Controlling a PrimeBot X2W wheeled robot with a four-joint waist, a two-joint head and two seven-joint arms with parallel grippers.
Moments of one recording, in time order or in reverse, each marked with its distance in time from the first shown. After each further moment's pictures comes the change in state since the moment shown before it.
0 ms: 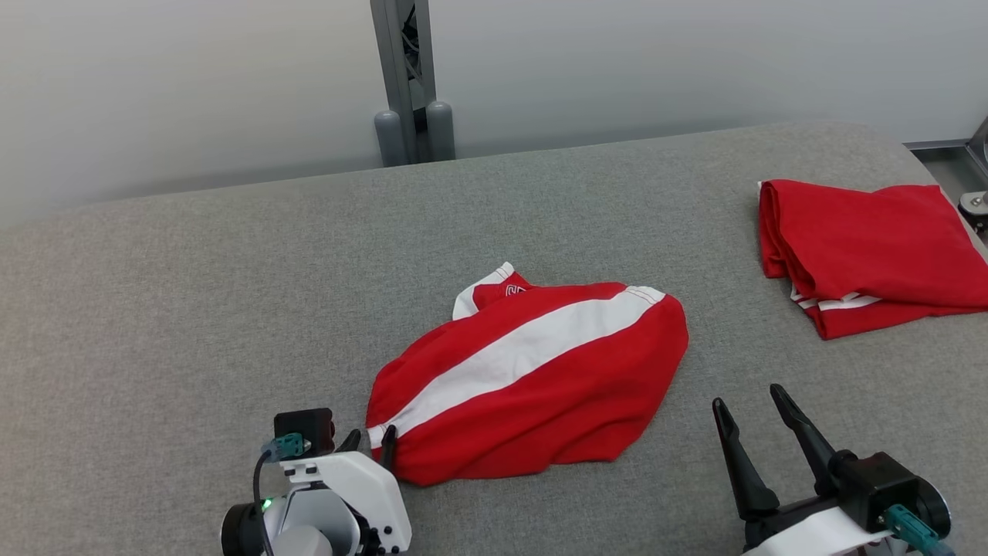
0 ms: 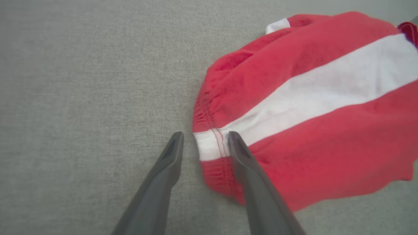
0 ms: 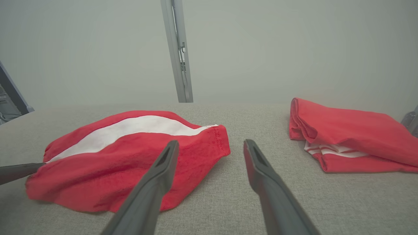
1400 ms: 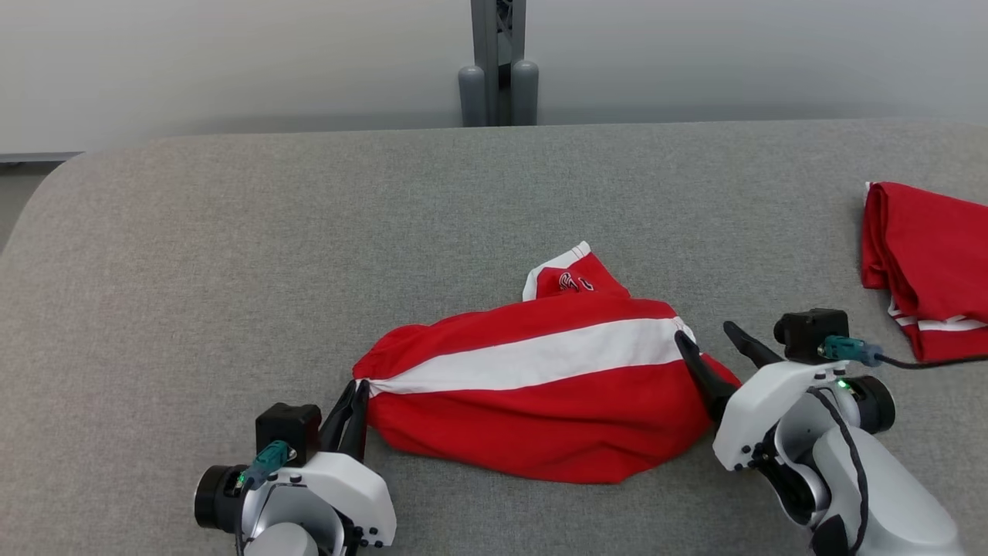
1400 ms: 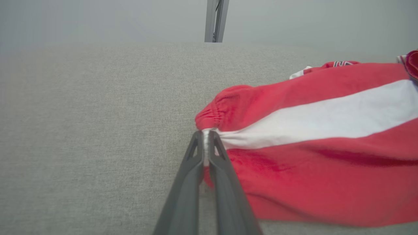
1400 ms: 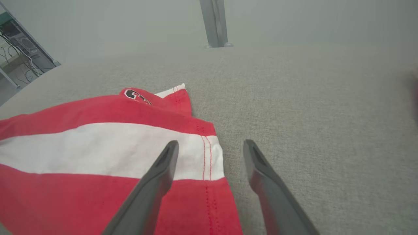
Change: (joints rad) left arm 0.022 0.114 -0.093 -0.163 0.064 0.026 -0.192; right arm -0.436 -0.068 0.219 0.433 0.310 0.000 0.234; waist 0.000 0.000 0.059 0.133
